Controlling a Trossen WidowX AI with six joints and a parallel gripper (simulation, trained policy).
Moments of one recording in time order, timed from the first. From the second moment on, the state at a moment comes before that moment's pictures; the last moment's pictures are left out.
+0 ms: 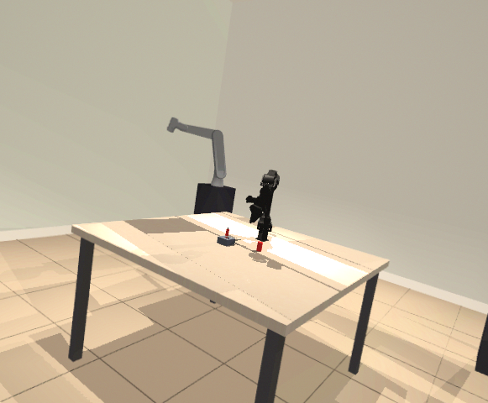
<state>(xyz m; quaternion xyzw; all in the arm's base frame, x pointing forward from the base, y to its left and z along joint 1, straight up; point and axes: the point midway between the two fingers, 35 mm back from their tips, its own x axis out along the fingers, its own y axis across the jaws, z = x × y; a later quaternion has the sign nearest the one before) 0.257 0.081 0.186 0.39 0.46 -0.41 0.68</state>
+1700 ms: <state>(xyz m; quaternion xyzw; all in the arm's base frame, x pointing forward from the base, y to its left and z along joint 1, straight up) 0.235 0.133 0.097 0.35 0.61 -0.46 0.54</state>
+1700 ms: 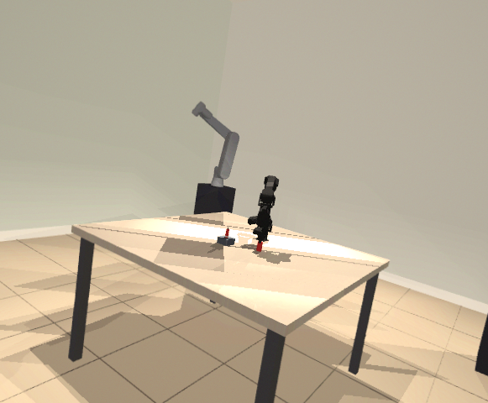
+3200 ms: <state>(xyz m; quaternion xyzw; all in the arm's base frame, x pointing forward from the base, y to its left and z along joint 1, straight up) 0.272 0.109 0.122 0.39 0.58 -0.42 0.58</state>
